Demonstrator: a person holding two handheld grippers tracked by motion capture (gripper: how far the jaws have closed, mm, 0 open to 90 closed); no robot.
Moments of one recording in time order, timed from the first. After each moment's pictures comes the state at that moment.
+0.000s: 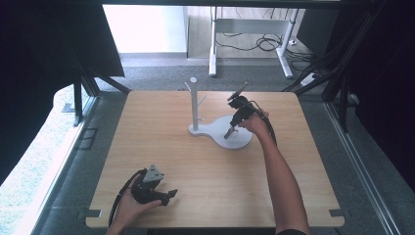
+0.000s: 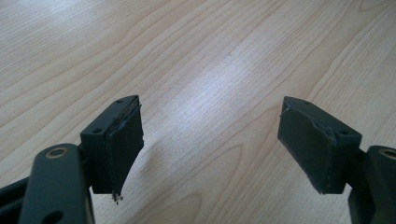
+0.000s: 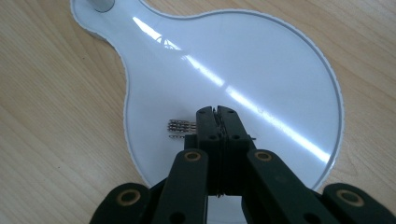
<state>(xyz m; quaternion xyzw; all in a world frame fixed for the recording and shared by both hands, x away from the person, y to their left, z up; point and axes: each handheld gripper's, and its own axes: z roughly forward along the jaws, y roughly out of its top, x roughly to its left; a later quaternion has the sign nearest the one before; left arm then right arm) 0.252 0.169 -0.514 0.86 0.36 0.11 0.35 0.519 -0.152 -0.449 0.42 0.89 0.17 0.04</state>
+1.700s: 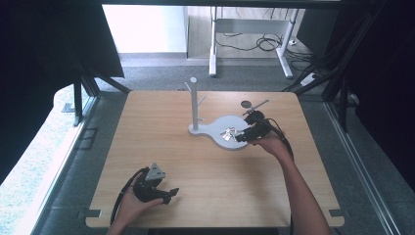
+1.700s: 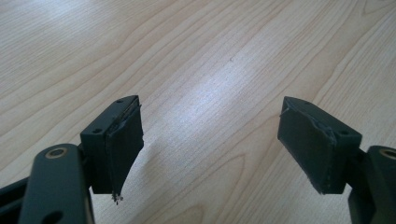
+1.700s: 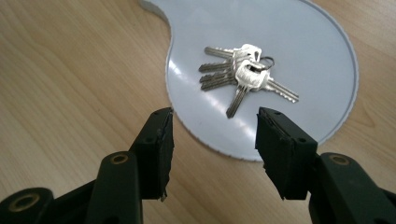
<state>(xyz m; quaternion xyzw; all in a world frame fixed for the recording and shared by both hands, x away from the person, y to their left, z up) 0.258 0.165 -0.515 0.86 0.36 0.11 0.34 0.438 -0.198 -0.444 0.38 0.88 0.27 0.06</state>
